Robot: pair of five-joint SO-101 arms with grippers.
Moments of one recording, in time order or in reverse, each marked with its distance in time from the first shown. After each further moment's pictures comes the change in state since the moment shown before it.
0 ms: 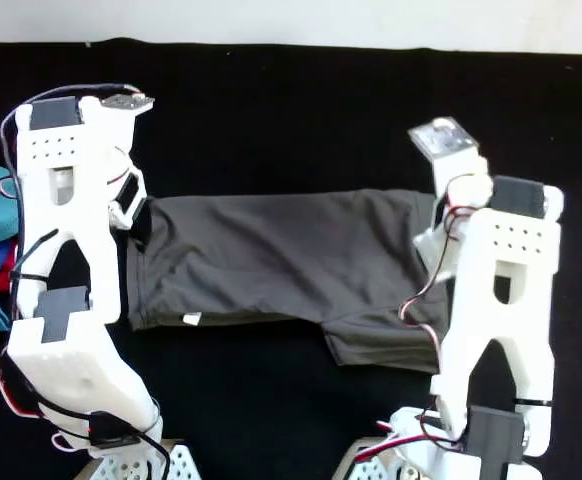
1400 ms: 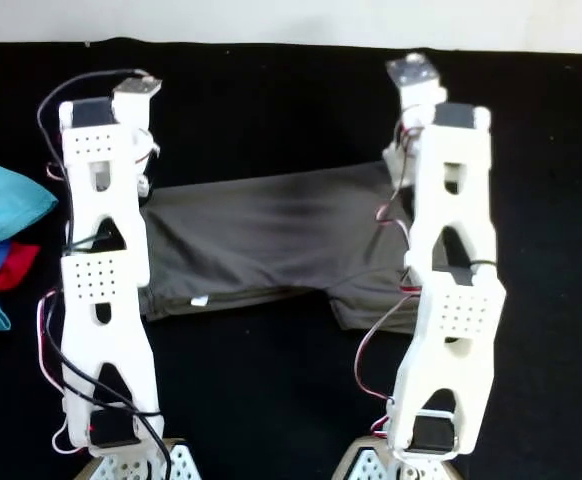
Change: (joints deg) left arm 1.1 43.9 -54.7 1.9 10.3; right arm -3.5 58.5 -63.4 -0.8 -10.8
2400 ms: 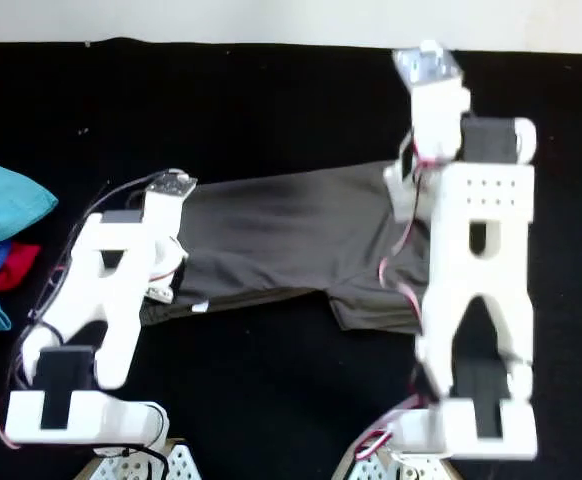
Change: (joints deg) left arm 5.9 -66.0 116.0 -46.3 0.9; right arm -4.5 -51.0 42.9 9.0 -5.1
